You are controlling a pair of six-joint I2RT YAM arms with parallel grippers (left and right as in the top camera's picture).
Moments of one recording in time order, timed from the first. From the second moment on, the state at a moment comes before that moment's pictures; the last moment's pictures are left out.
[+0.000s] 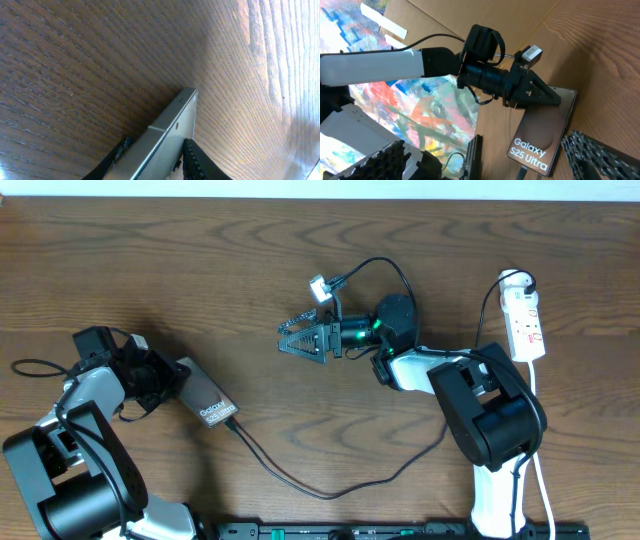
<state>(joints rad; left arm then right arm) 0.45 1.72 0.83 -0.43 0.52 -0.38 0.49 2.11 1.02 1.28 -1.20 1.10</state>
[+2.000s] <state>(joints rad) 0.20 1.06 0.81 -0.43 0.66 -0.37 0.07 1.37 1.03 -0.42 -0.40 0.37</state>
